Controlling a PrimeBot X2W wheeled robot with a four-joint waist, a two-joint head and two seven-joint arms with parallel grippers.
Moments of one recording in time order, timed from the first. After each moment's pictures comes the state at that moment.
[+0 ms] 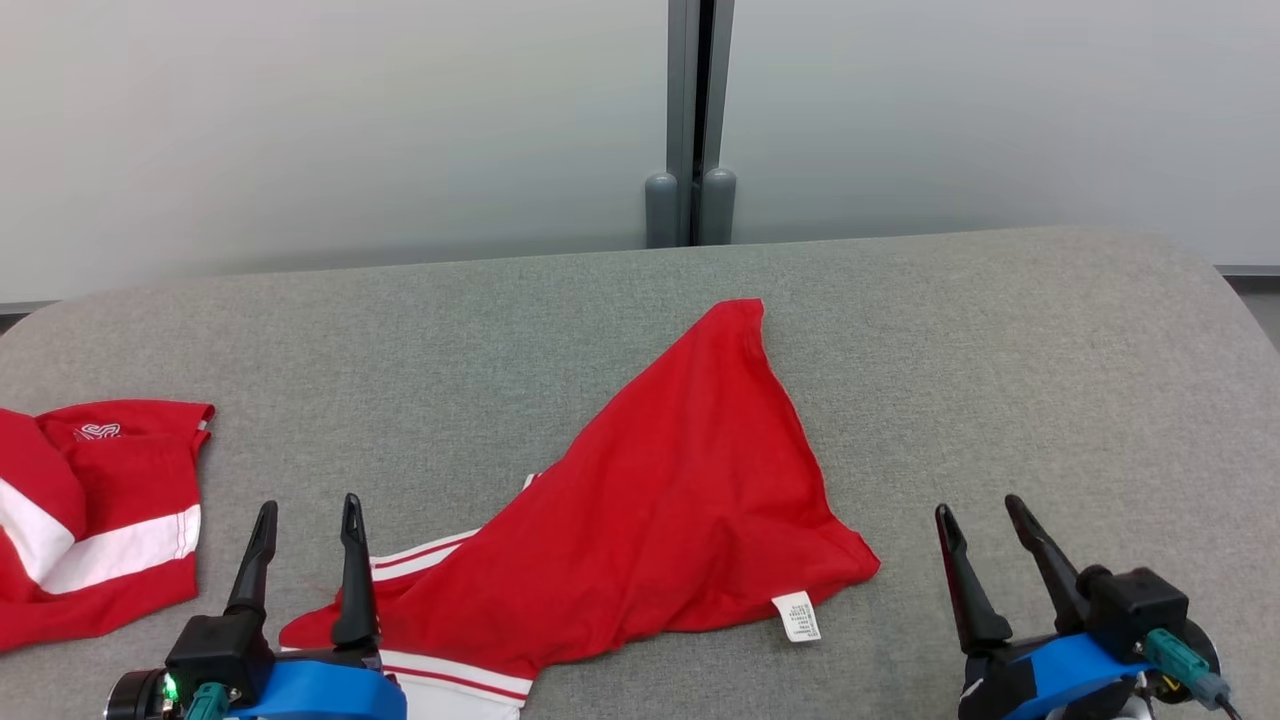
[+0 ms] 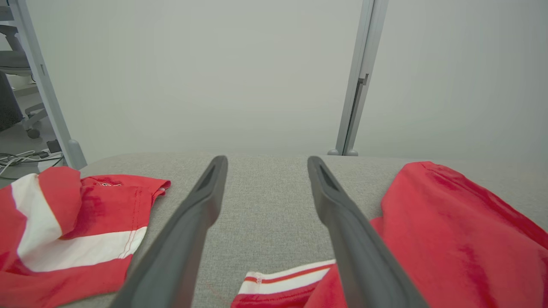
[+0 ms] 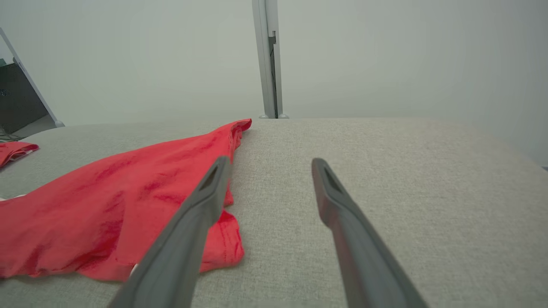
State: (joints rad) left arm 0.00 0.05 0.02 0.23 -0.10 -0.07 -0.26; right arm -0.09 -0.12 0.08 0.35 0.20 0.13 -0.26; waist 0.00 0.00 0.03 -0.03
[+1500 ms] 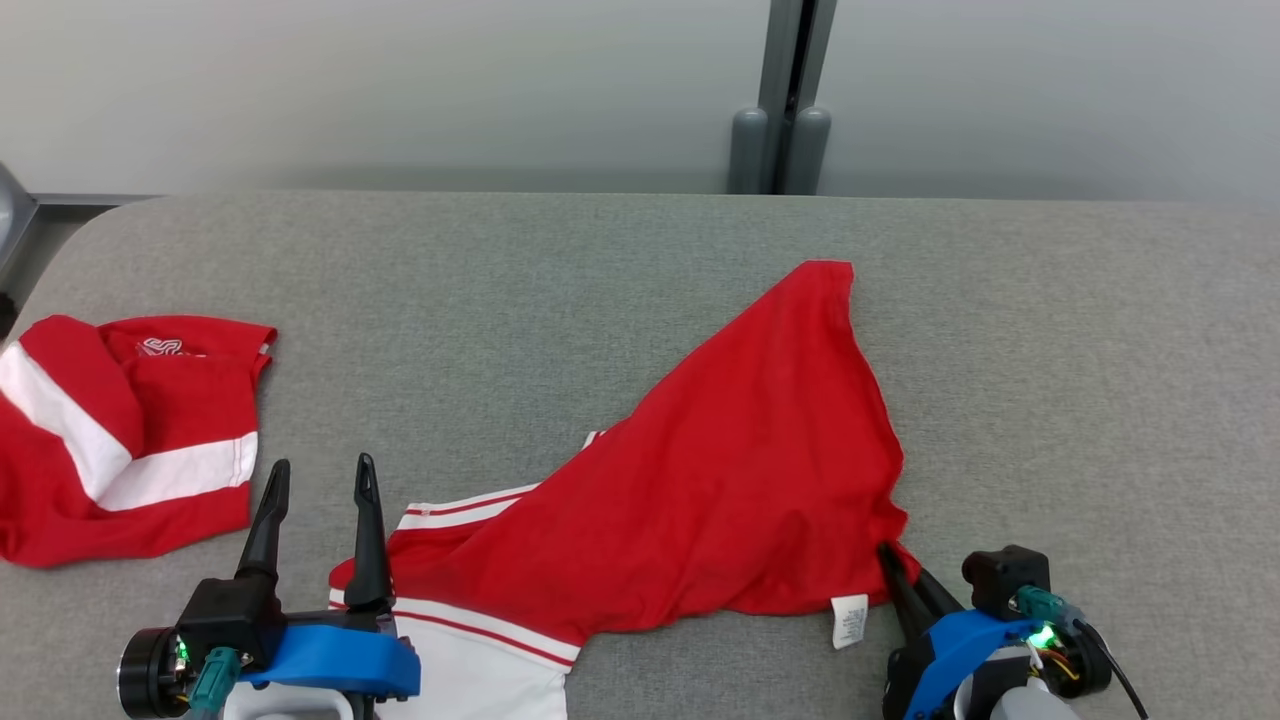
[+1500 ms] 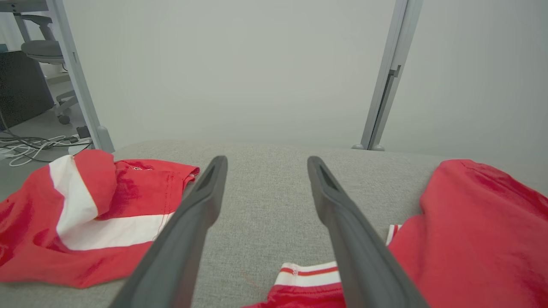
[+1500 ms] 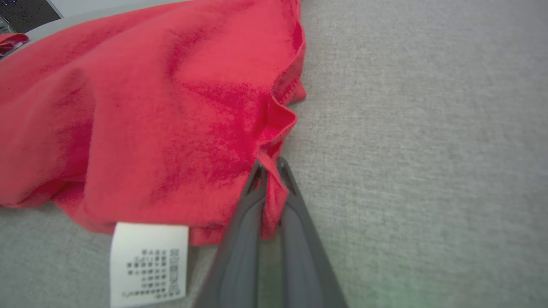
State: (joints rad) left arm -0.05 0.05 -0.01 0.23 -0.11 -0.05 -0.26; right arm -0.33 -0.06 0.21 0.88 0.24 0.13 -0.27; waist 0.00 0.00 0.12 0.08
